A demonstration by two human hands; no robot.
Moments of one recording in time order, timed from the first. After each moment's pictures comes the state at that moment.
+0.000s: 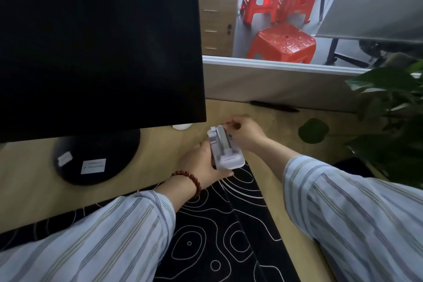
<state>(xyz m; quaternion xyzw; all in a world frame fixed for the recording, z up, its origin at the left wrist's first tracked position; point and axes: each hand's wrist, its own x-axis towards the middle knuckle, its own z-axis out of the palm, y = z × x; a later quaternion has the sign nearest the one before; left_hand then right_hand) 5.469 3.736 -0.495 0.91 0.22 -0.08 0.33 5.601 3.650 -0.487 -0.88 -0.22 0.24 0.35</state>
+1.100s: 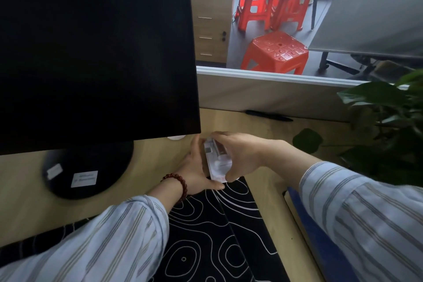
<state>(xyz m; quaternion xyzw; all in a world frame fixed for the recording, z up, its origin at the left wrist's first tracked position) 5.479 3.752 -0.499 0.85 0.20 -0.11 0.48 5.593 3.635 -0.434 -0.81 -0.51 0.28 0.02</state>
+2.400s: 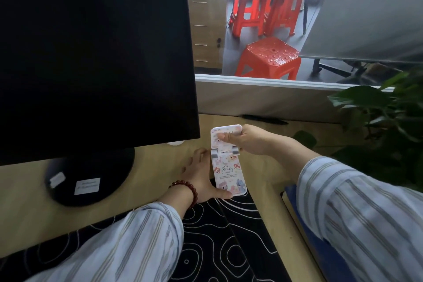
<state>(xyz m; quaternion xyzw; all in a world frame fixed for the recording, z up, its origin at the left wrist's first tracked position) 5.476 3.733 -0.485 0.92 0.19 -0.15 0.31 5.619 3.622 -0.436 -0.83 -0.29 0.40 0.28</state>
